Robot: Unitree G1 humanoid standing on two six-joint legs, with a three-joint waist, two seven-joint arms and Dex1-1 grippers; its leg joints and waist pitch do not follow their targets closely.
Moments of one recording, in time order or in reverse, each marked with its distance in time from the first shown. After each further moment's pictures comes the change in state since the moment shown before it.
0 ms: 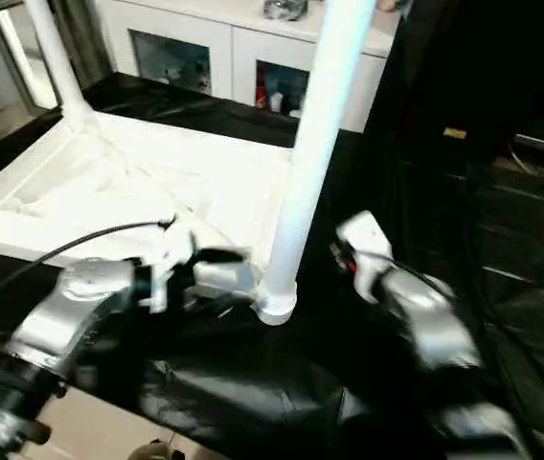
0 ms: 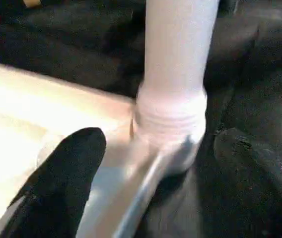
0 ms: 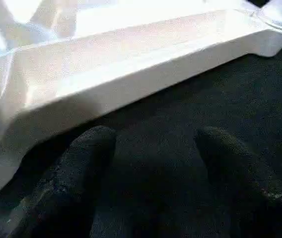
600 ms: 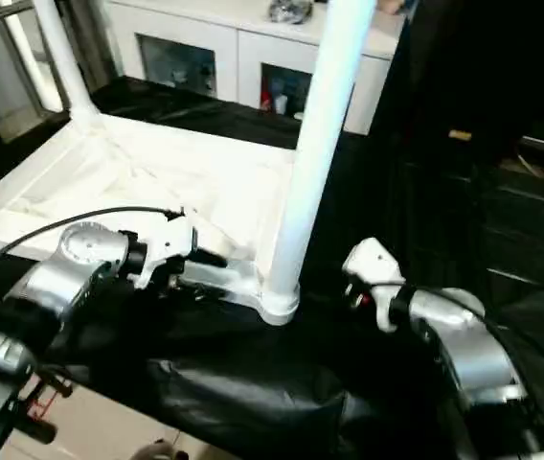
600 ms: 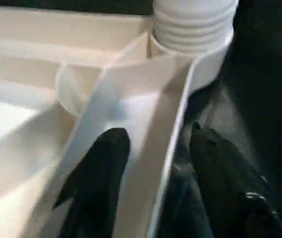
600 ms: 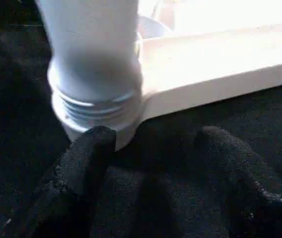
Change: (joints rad) left arm -0.272 0.005 -0.063 0.472 0.147 -0.218 -0.163; right arm 0.138 -0.106 0.063 -0.302 0.060 0.136 0.178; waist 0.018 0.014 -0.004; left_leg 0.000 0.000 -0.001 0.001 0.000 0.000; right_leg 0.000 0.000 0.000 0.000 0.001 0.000
